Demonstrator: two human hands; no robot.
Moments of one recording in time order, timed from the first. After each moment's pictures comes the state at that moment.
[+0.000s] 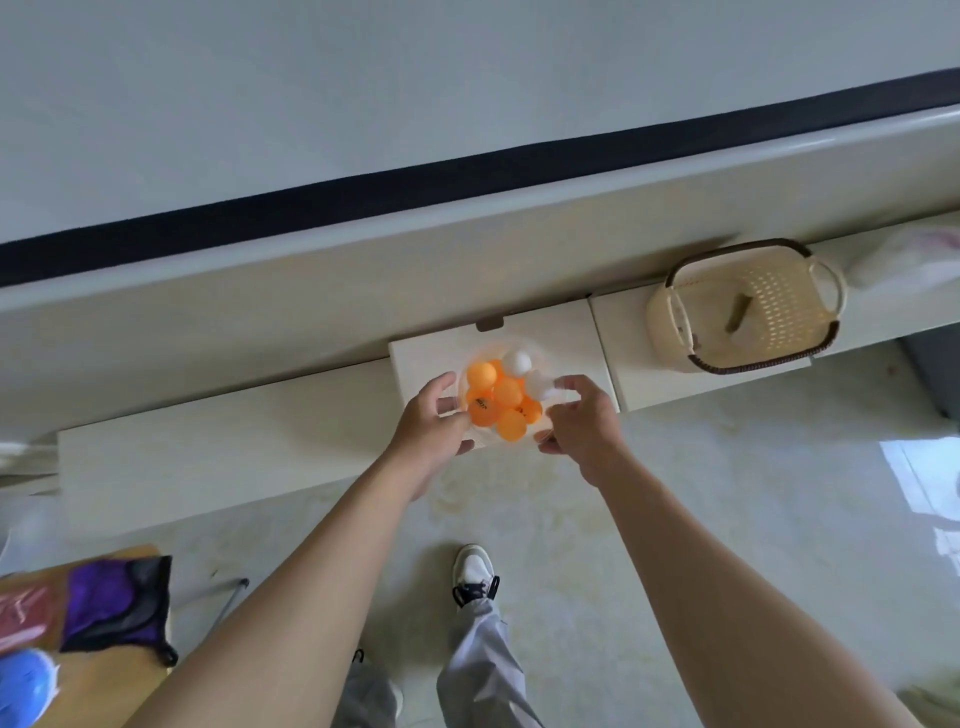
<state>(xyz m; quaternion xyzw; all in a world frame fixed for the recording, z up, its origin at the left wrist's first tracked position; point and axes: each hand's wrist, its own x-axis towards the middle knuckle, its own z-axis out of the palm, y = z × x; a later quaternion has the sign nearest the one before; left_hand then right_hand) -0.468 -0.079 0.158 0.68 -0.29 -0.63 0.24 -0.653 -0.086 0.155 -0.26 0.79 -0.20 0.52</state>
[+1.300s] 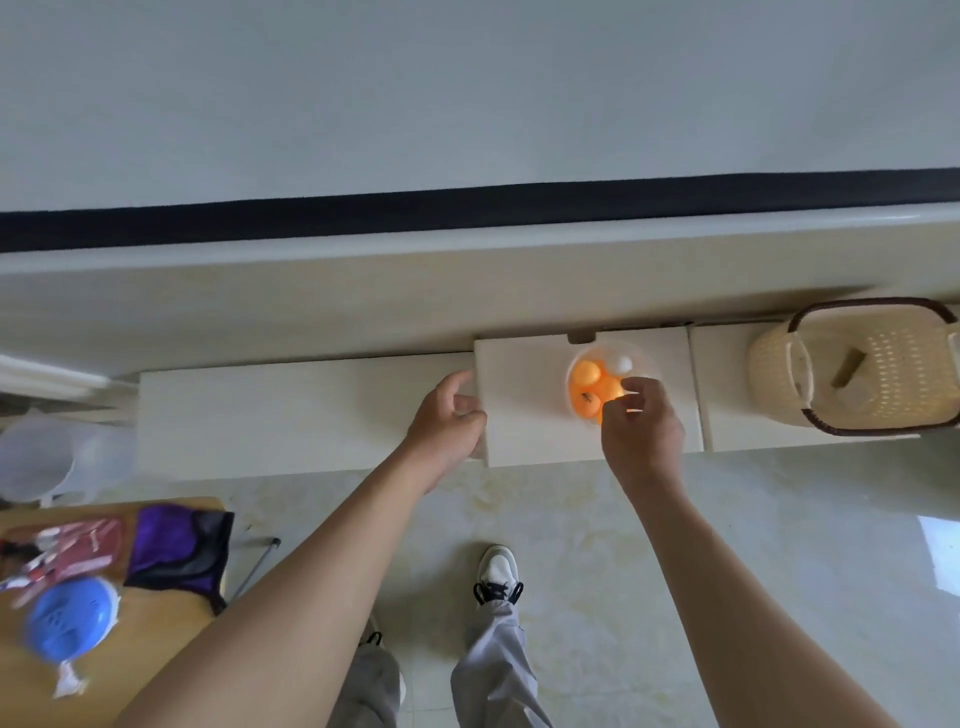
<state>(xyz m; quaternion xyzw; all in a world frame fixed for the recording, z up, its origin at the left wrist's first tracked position) -0.372 -0.085 0.155 0.71 -0.29 -0.60 0.23 -0.586 -0.097 0.150 -0.43 0.80 -0.23 0.33</state>
